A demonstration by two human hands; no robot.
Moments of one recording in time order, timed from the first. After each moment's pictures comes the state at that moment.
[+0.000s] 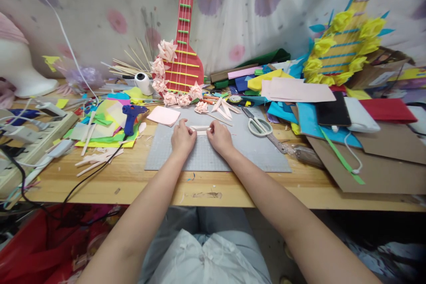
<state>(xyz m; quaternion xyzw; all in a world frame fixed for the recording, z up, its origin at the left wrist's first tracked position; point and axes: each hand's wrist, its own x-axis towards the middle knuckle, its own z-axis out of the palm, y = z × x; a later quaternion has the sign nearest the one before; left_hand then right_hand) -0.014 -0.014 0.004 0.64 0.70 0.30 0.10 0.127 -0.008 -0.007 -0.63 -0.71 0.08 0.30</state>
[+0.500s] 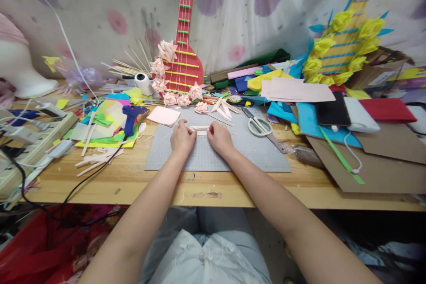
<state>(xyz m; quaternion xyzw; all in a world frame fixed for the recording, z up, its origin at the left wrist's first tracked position) -0.014 -0.012 0.004 0.64 0.71 0.28 0.09 0.126 -0.009 -0.005 -0.64 -0.72 0.05 0.25</state>
